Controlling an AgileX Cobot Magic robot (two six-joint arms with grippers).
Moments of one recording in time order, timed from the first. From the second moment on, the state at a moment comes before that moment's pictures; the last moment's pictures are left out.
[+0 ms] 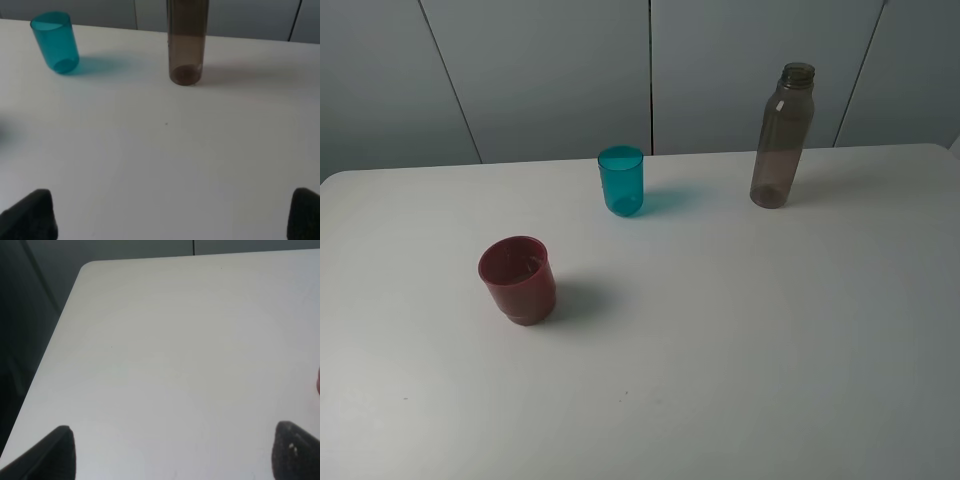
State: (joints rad) left arm 0.07 0.00 -0.51 0.09 1.08 0.00; right arm 0.19 0.00 -0.51 0.04 1.10 0.00
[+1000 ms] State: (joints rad) left arm 0.07 0.00 -0.51 0.09 1.08 0.00; right arm 0.18 0.00 -0.51 0.09 1.10 -0.07
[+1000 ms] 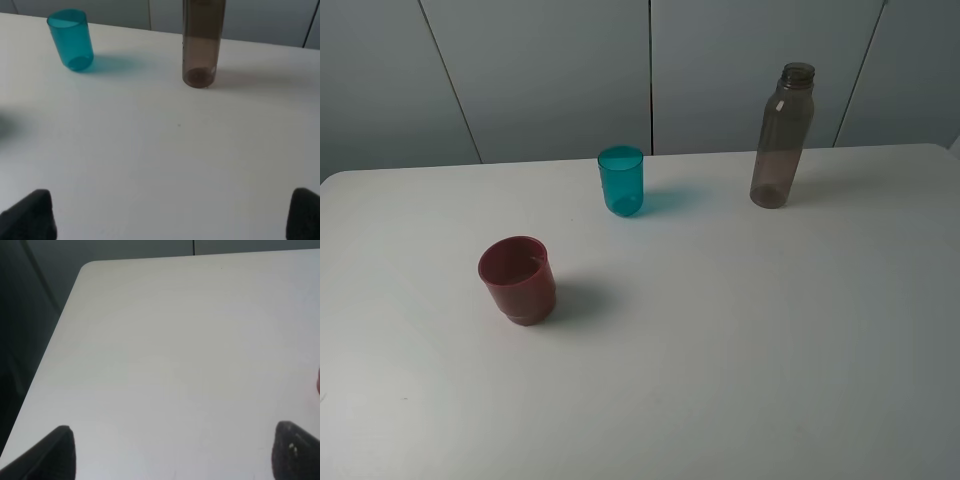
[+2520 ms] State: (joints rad) left arm 0.07 0.00 -0.51 0.09 1.08 0.01; right arm 0.01 0.00 -0.51 0.22 1.10 -0.24
